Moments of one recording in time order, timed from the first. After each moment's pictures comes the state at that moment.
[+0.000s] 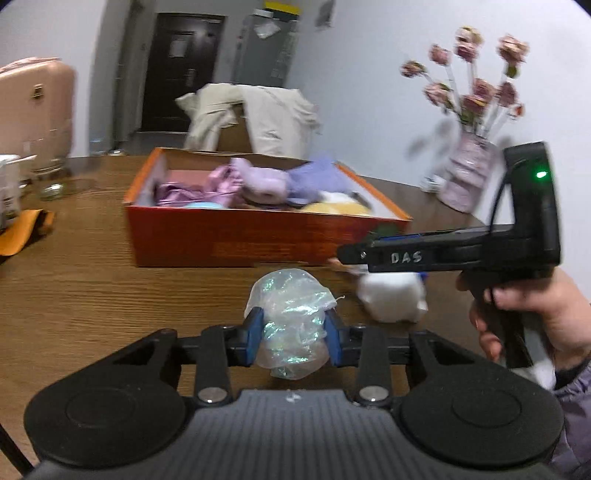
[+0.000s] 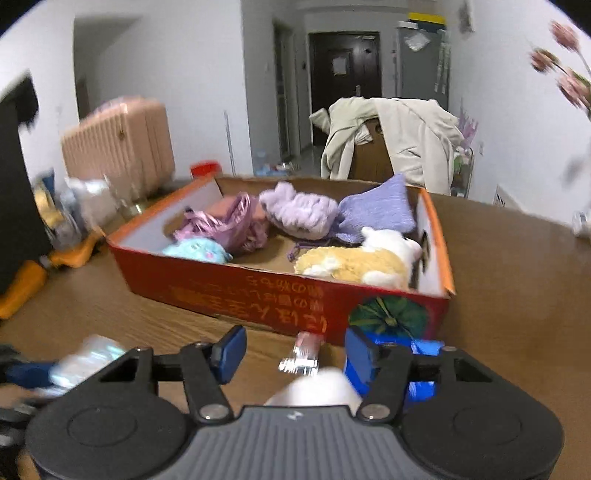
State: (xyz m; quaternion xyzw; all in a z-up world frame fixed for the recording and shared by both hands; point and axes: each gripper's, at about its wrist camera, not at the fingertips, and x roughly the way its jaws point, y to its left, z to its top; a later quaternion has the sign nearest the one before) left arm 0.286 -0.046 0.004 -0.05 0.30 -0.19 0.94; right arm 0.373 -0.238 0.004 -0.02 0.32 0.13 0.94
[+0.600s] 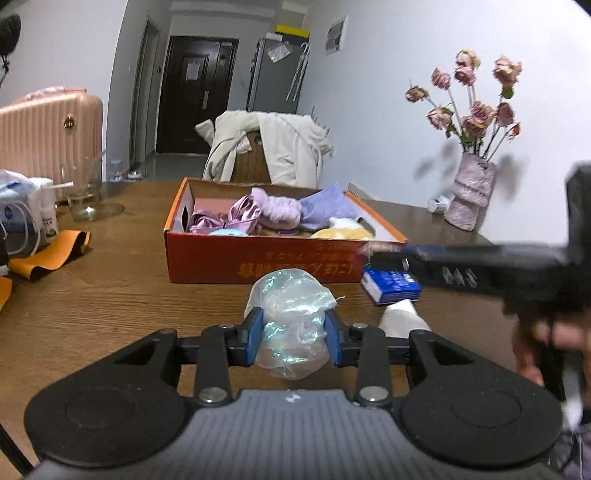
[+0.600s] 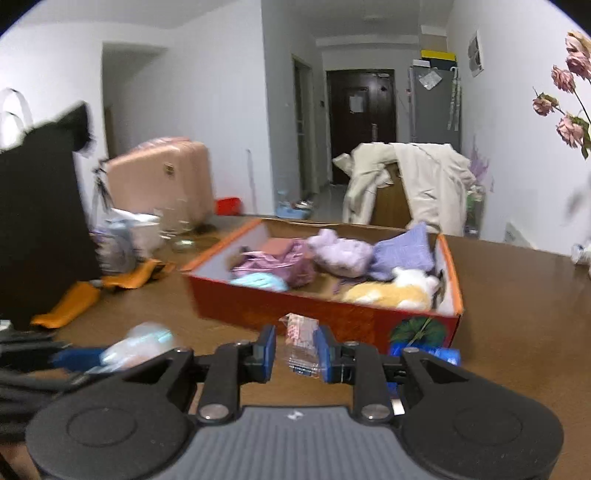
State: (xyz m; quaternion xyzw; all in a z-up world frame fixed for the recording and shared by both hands) left arm 0.230 -0.034 0.040 -0.04 0.26 -0.17 0.95; right arm 0.277 -0.225 0.050 0.01 0.25 0.17 0.95
